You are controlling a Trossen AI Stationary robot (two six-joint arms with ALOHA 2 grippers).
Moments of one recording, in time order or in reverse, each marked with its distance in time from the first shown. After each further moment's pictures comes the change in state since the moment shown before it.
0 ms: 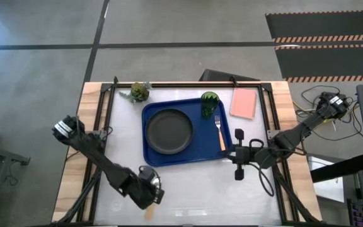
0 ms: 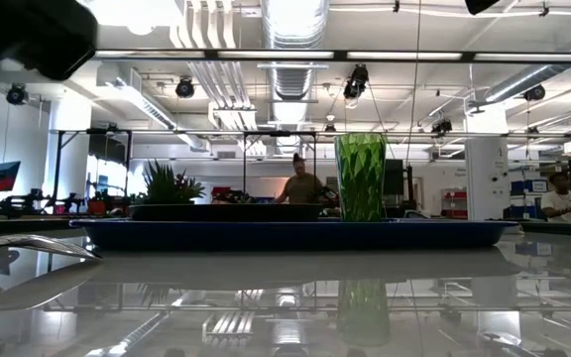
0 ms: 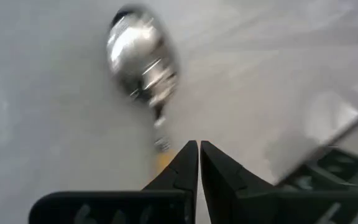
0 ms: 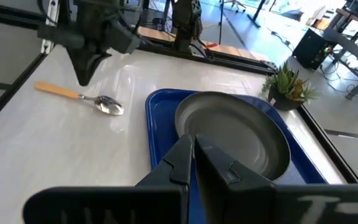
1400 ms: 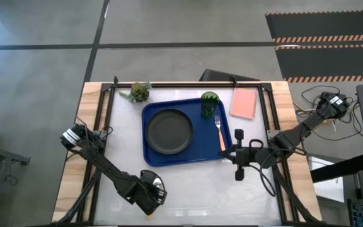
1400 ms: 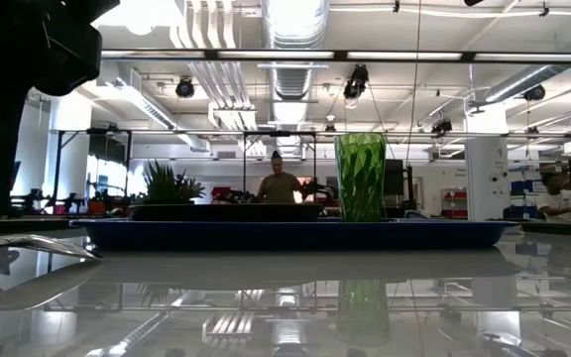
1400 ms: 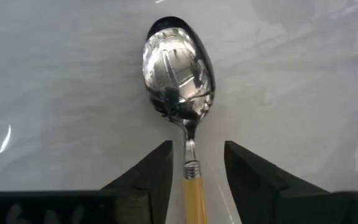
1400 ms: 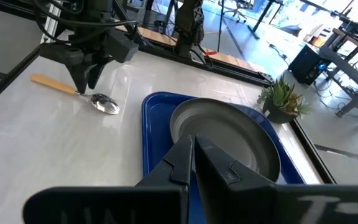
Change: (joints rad) left arm -0.009 0.153 0.132 -0.183 -0.029 -0.065; right arm 0.000 0.000 0.000 0.020 0.000 -0.101
